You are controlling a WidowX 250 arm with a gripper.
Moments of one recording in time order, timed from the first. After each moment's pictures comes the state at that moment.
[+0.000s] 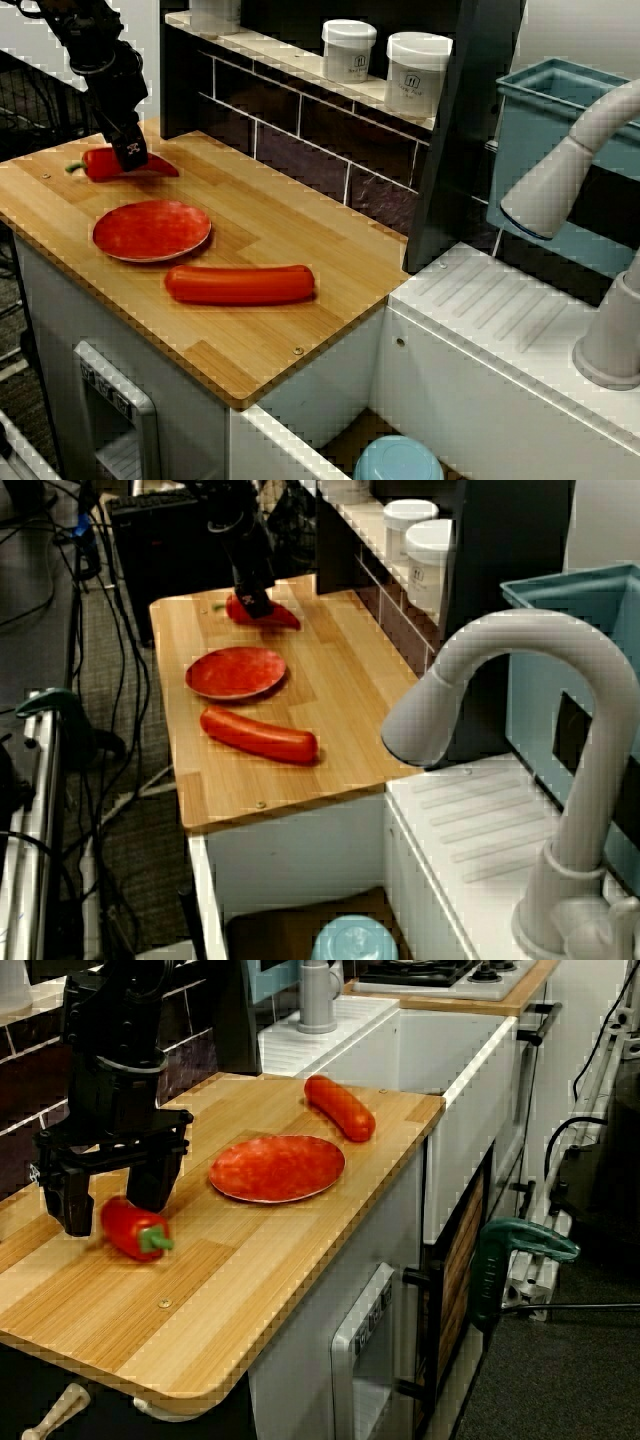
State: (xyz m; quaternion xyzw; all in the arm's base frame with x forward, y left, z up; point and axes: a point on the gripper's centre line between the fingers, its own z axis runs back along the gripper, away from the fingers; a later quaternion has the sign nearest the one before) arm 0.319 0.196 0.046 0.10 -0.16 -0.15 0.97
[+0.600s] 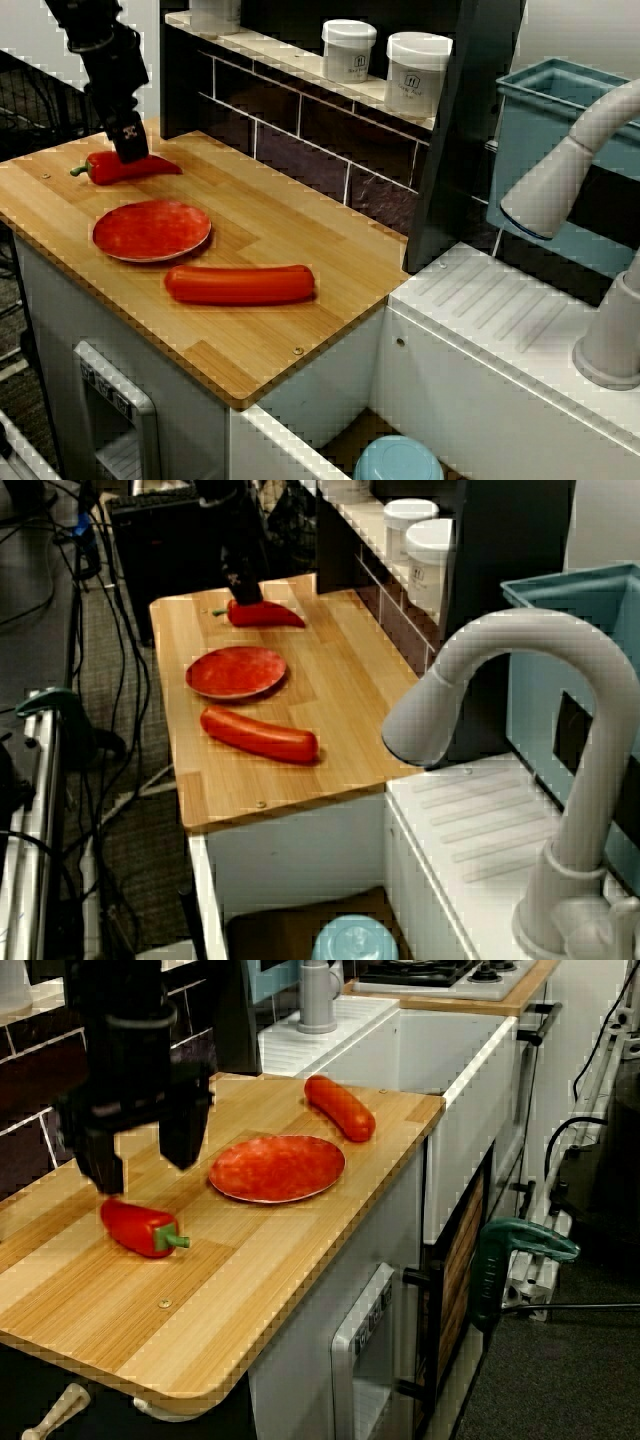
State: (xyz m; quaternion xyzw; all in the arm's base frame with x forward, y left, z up) arm 0.307 0.172 0.074 0.02 -0.14 -0.18 0.97
